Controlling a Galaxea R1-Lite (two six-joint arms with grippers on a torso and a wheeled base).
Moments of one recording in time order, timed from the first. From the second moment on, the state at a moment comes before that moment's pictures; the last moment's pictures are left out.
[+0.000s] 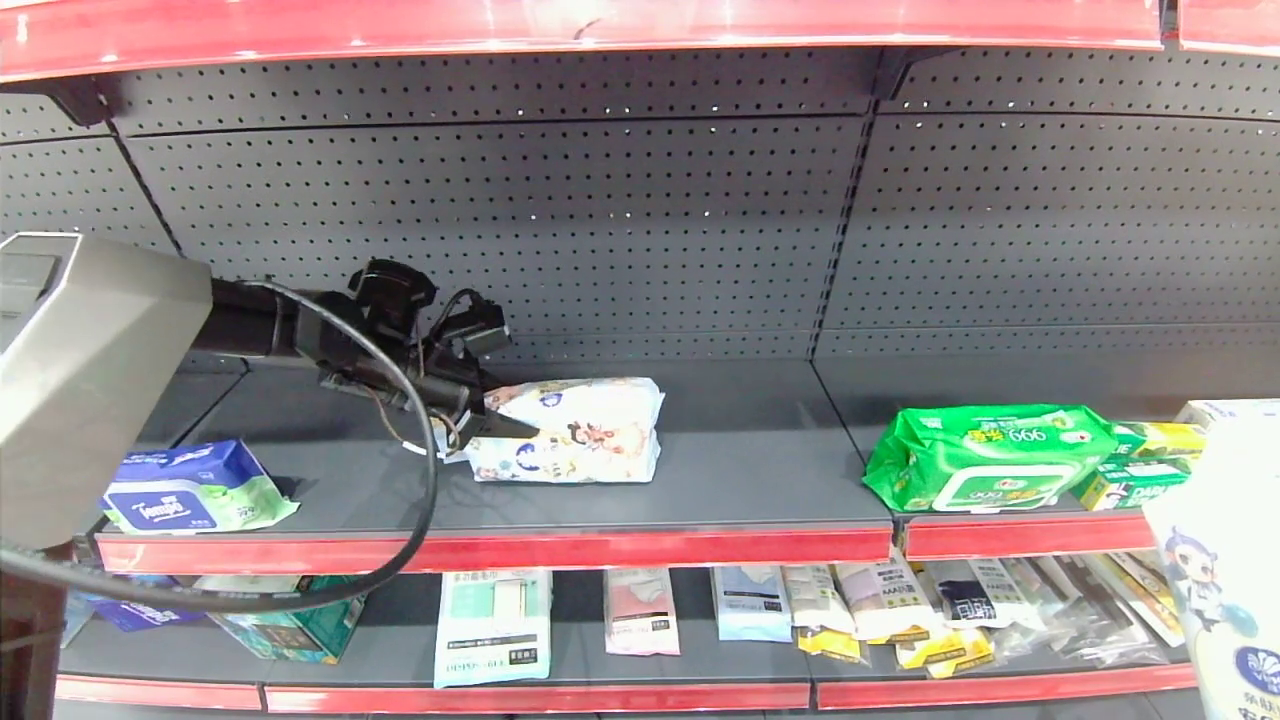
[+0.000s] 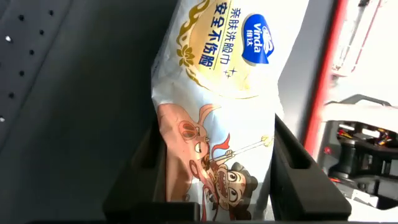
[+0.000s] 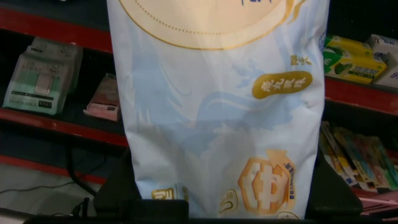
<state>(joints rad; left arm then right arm) -0.14 2.25 -1.62 0.29 -0.74 0.91 0.33 0.00 -0.17 0.29 -0.21 -0.16</state>
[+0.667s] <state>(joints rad) -0.11 2.11 -1.29 0.08 -0.73 0.90 0.33 0.00 -0.17 0.29 -0.21 -0.16</state>
